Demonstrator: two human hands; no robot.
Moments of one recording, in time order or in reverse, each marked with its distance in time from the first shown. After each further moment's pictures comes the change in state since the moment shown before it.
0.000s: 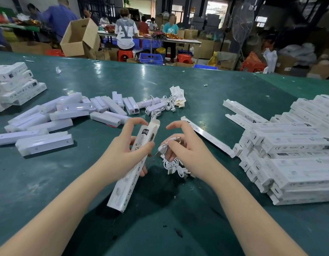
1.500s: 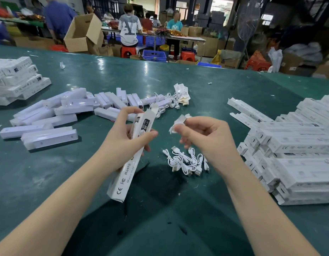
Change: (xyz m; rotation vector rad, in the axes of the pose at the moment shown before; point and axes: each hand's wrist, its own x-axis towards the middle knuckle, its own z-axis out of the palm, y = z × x) left_hand 0.003 0.011 -0.005 -0.081 0.186 -0.035; right_hand -0.002 -0.019 -0.014 0.274 0.175 -0.147
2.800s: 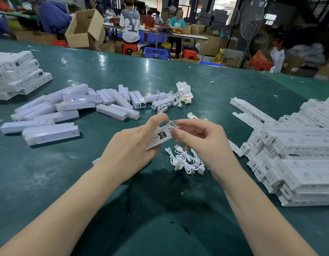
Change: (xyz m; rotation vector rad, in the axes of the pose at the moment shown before) left_hand -0.012 -0.010 0.008 0.797 0.017 0.534; right_hand -0.008 0.003 0.015 -0.053 -0.002 0.108
